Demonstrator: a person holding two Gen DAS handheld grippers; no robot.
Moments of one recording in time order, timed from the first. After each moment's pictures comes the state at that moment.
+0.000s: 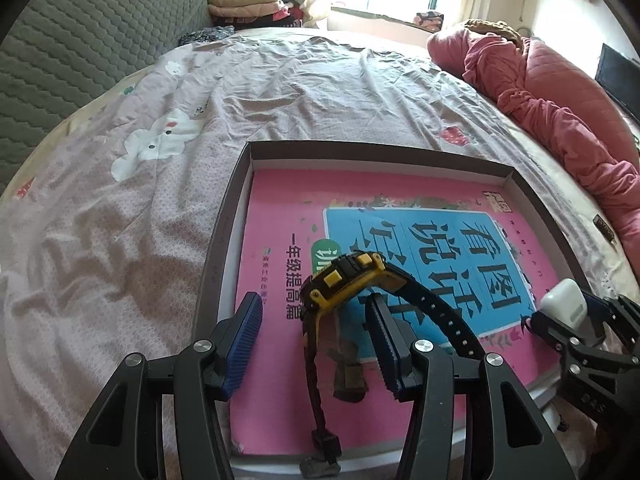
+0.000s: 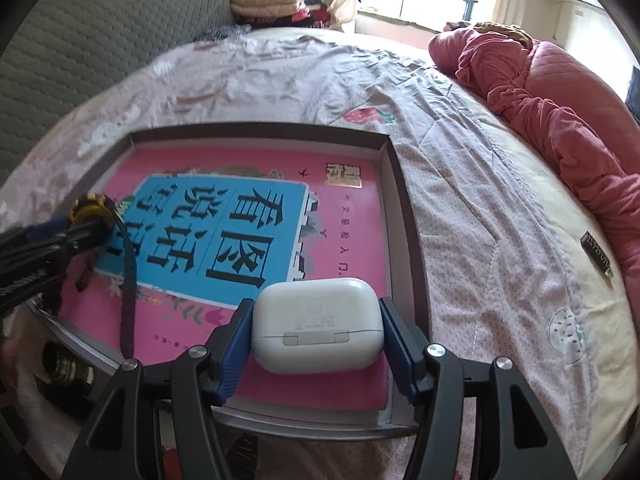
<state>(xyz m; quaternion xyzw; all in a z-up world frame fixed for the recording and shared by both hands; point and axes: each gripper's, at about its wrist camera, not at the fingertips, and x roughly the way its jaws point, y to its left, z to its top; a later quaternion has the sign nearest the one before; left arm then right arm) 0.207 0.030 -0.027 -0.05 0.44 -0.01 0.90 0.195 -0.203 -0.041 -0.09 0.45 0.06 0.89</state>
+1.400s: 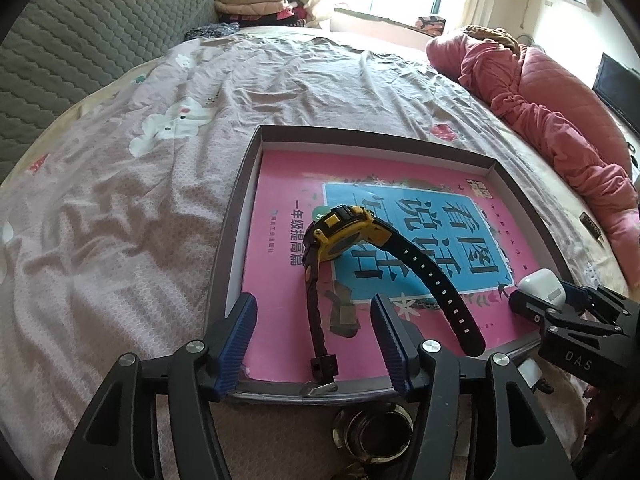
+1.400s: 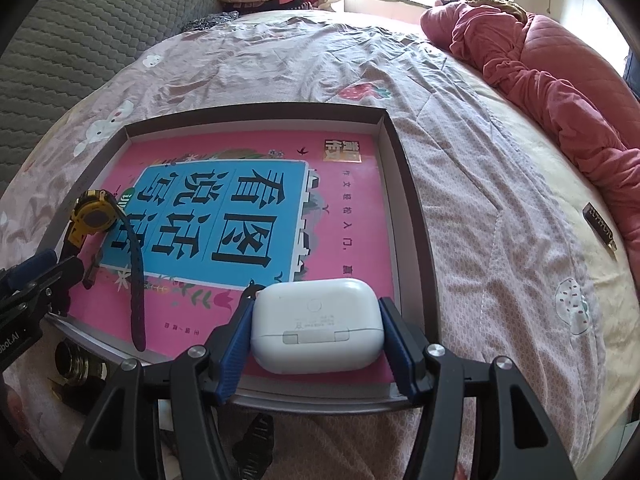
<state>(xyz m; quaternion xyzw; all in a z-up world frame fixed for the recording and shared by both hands) 0.165 0.032 -0.019 -0.07 0.44 -0.01 0.90 0.189 -0.205 -0.041 -0.06 0.48 0.05 0.88</state>
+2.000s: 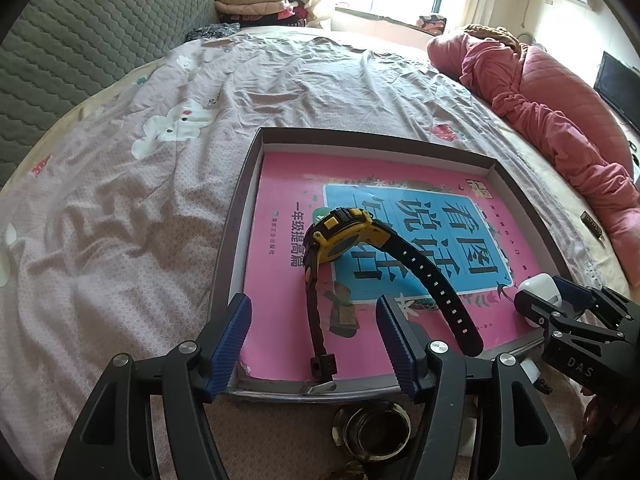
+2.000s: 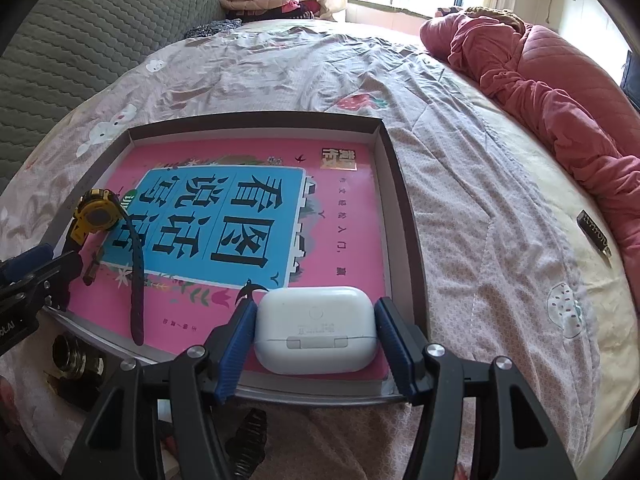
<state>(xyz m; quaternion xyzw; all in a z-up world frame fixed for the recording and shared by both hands) 0.165 0.032 -0.016 -0.07 0.44 0.00 0.89 0.181 -0.208 -0.037 -0.06 0.46 0.05 0.89</state>
